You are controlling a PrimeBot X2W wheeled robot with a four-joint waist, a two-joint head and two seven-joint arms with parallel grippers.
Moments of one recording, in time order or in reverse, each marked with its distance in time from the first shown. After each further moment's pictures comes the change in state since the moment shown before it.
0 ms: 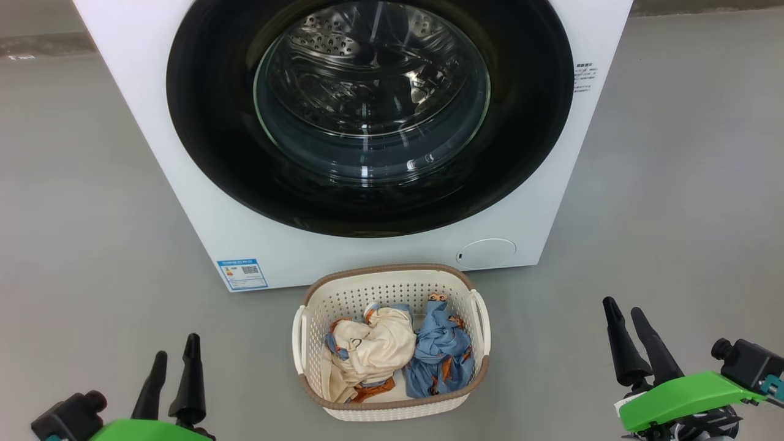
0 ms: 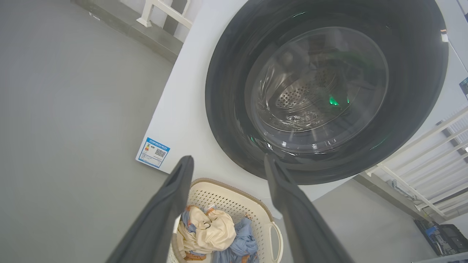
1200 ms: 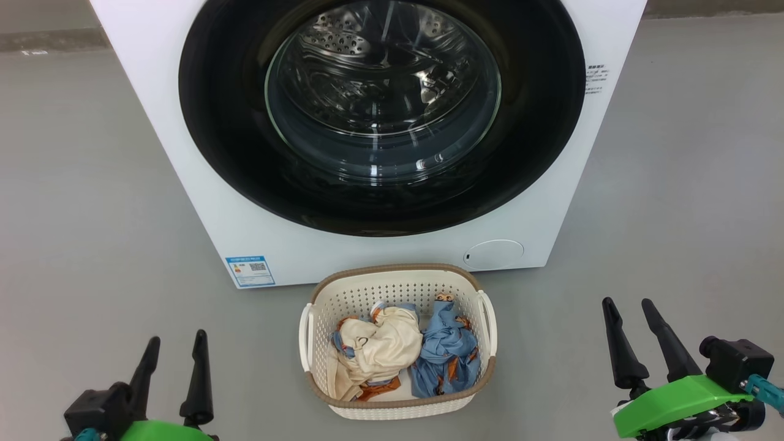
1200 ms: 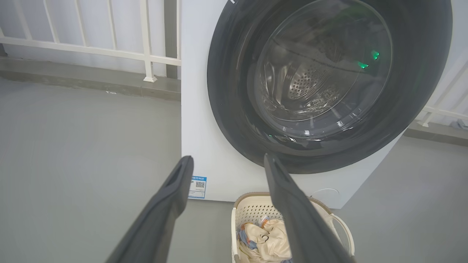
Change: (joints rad) left arm -0.005 0.007 0.002 0.011 0.409 0.000 -0.091; right arm -0.009 -0.006 -0.016 0.021 -0.337 0.000 -0.096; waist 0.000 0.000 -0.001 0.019
